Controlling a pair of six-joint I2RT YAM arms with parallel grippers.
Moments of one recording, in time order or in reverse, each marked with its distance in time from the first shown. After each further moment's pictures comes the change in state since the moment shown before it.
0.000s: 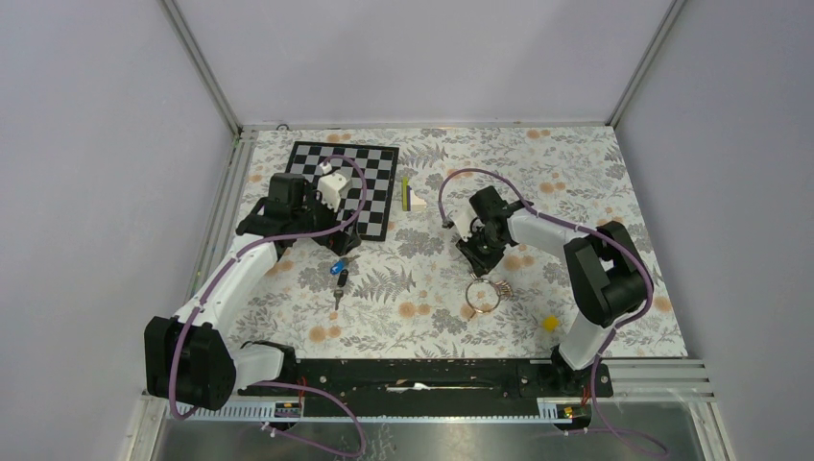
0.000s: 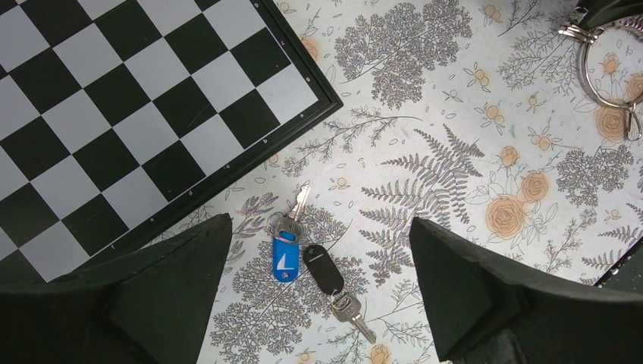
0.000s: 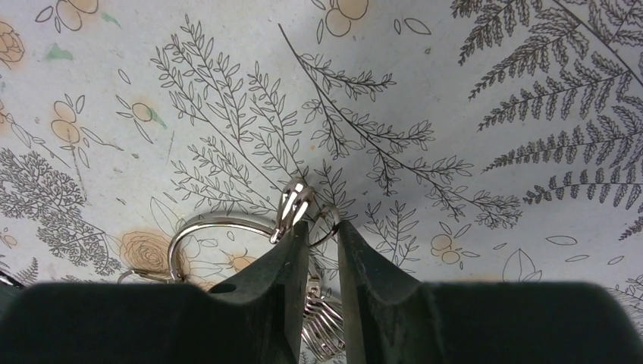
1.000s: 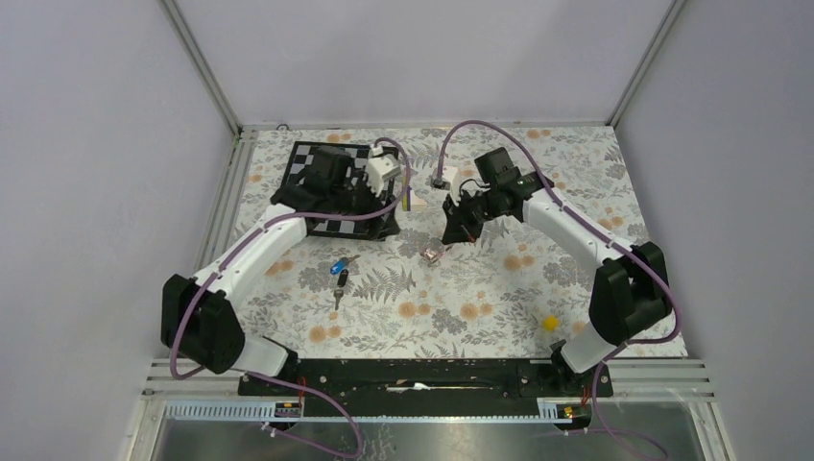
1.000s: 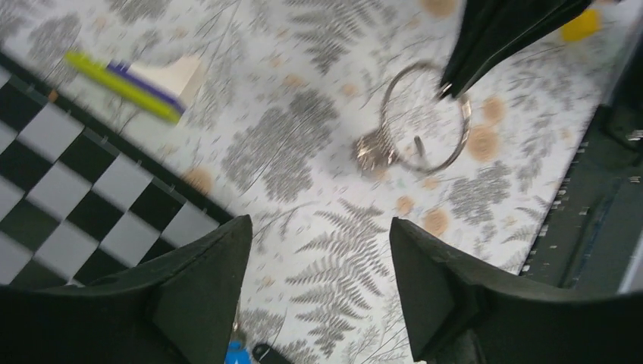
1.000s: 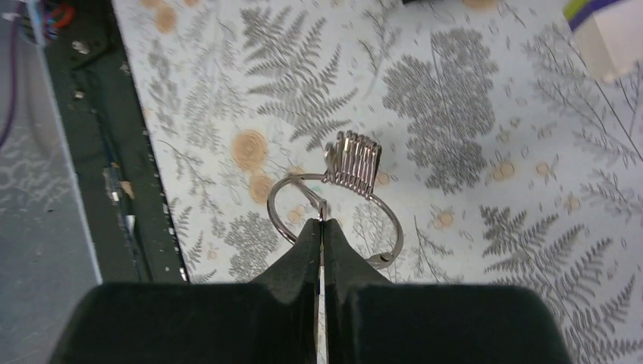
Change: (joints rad) left arm -0.216 0.180 0.238 -0.023 0.083 -0.012; right arm 0.000 -0.135 0.232 -0.067 -0.446 -0.053
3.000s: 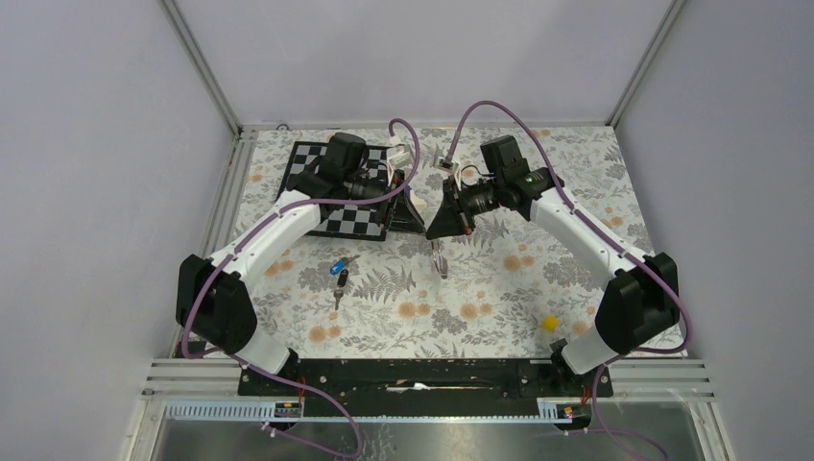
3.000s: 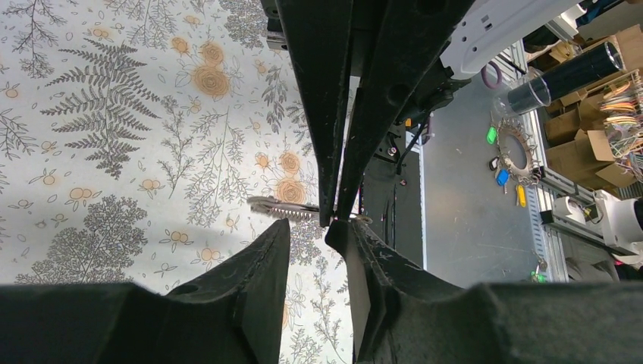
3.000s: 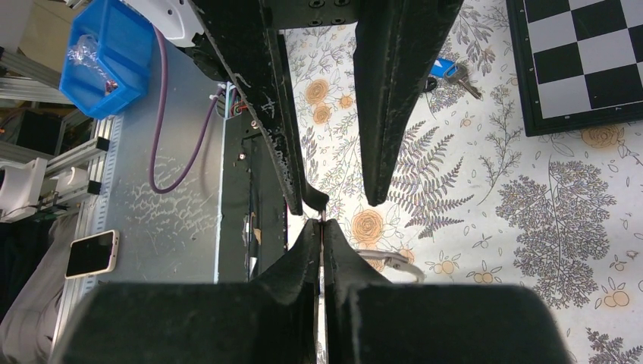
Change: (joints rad) left arm -0.060 0.138 0.159 0.059 0.557 -0.201; right arm 0.000 -0.048 0.068 0.097 -0.415 0.206
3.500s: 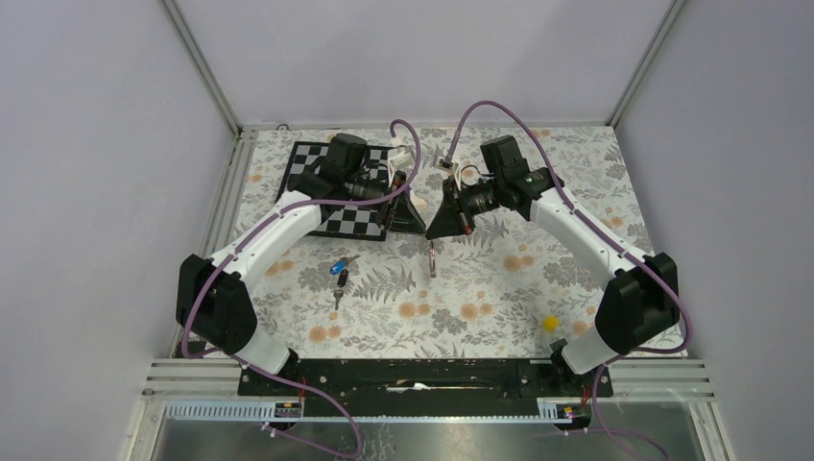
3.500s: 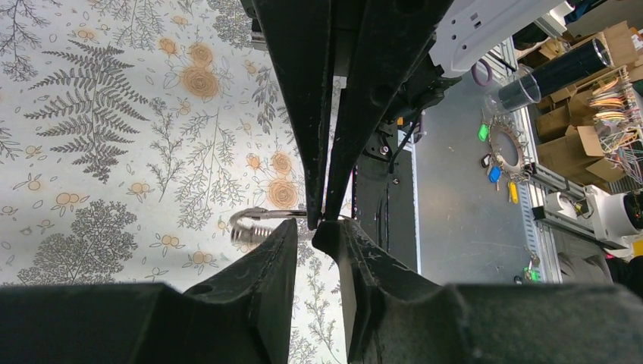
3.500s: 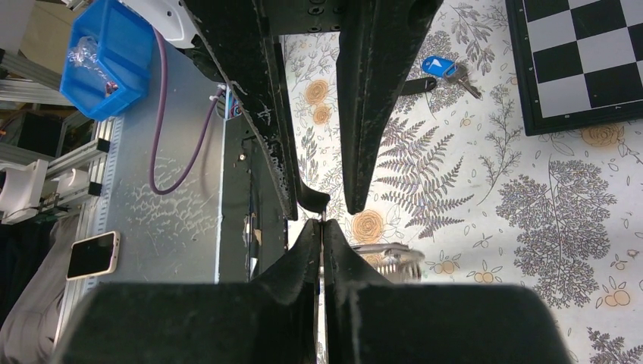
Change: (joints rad) left arm -0.008 0.000 -0.002 0.002 0.018 -0.004; right arm 0.000 0.000 -0.001 0.003 0.001 0.008
